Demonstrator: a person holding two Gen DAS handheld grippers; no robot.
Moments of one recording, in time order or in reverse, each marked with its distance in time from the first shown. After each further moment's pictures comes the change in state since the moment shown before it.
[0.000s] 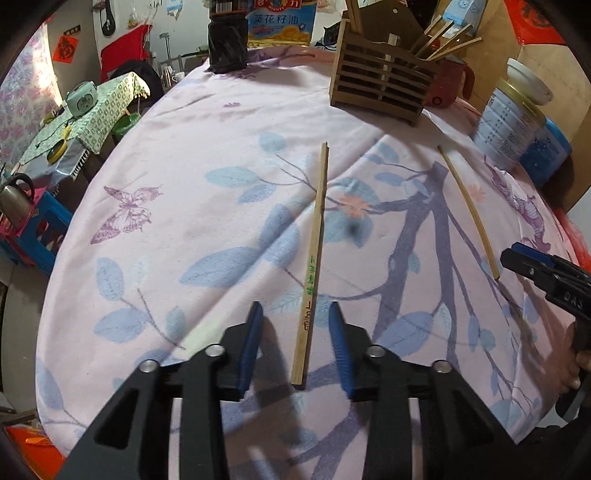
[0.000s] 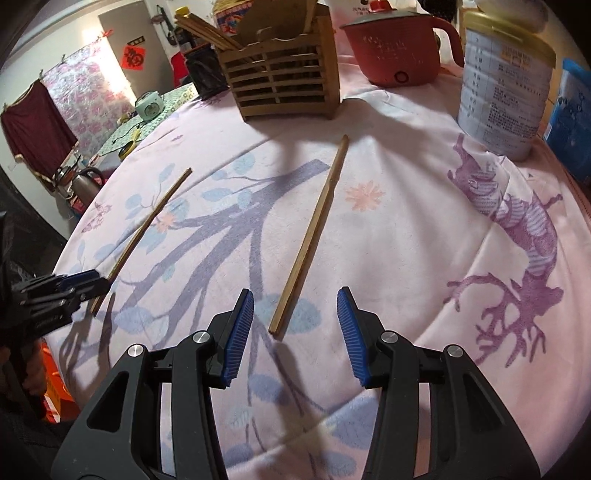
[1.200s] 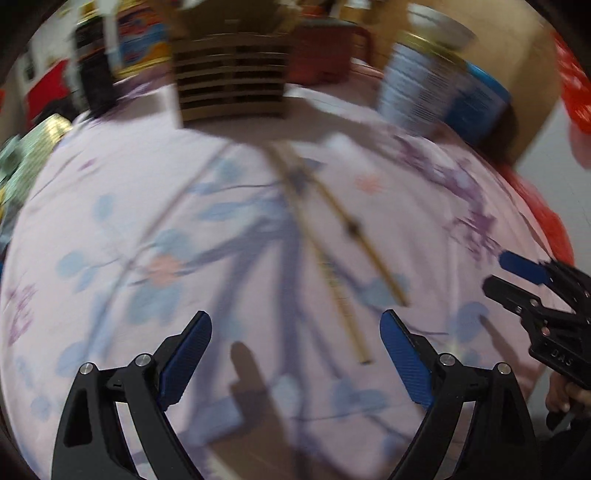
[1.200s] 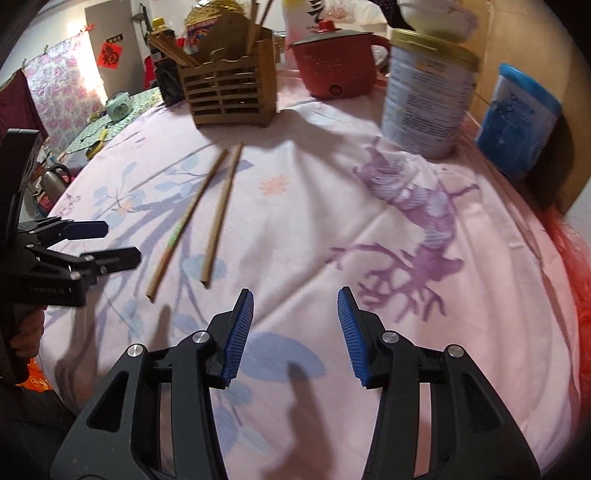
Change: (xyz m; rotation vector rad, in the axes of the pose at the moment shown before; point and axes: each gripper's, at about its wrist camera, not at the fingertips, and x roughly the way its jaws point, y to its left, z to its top) left arm 0.028 -0.127 0.034 0.252 0.029 -0.198; right arm -0.063 -0.046 -0.032 -0.004 -0.042 -0.187
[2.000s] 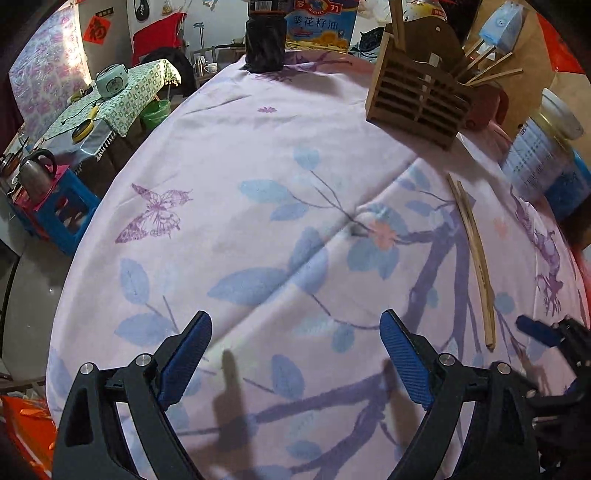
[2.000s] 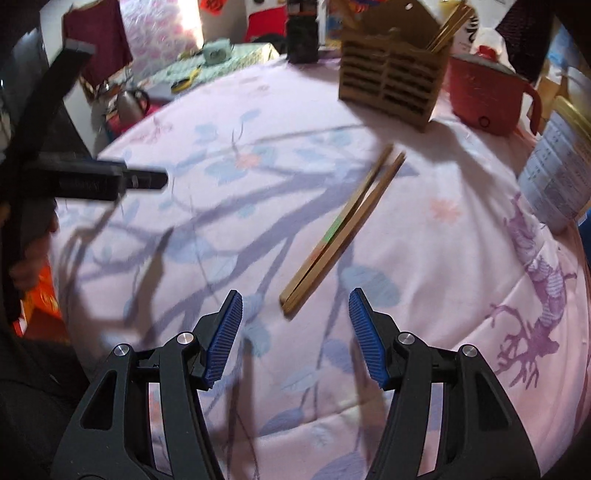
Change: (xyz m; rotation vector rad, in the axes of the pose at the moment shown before) left arm -0.057 0.120 -0.050 -0.371 -0.024 0.270; right arm 0.037 0.122 -0.002 -0.357 0.090 0.214
